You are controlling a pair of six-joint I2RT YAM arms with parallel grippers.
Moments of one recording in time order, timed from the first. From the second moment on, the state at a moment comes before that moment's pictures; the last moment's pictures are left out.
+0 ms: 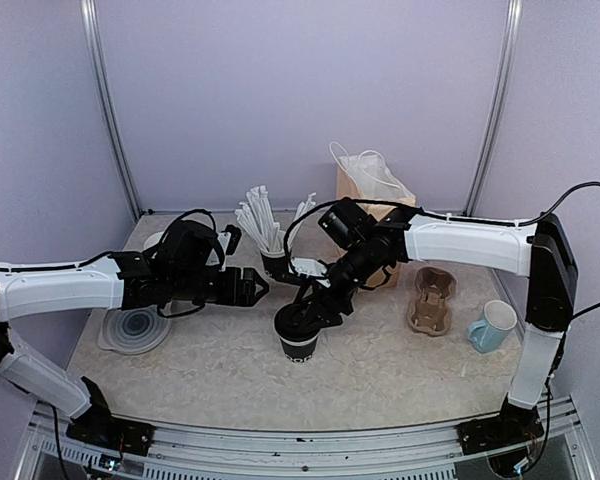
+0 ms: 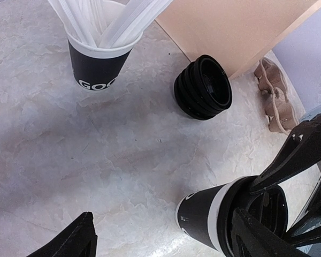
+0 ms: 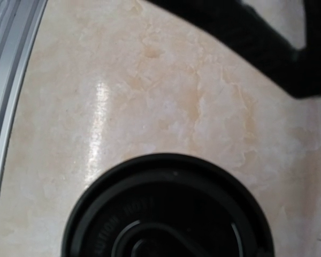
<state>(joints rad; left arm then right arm) -0.81 1.38 0.90 -0.19 -0.03 -0.52 0.88 1.87 1.51 -0.68 -0.56 -0.61</state>
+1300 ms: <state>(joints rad) -0.79 1.39 0.90 -0.21 -0.01 -0.52 0.88 1.88 1.54 -0.73 -0.49 -0.64</state>
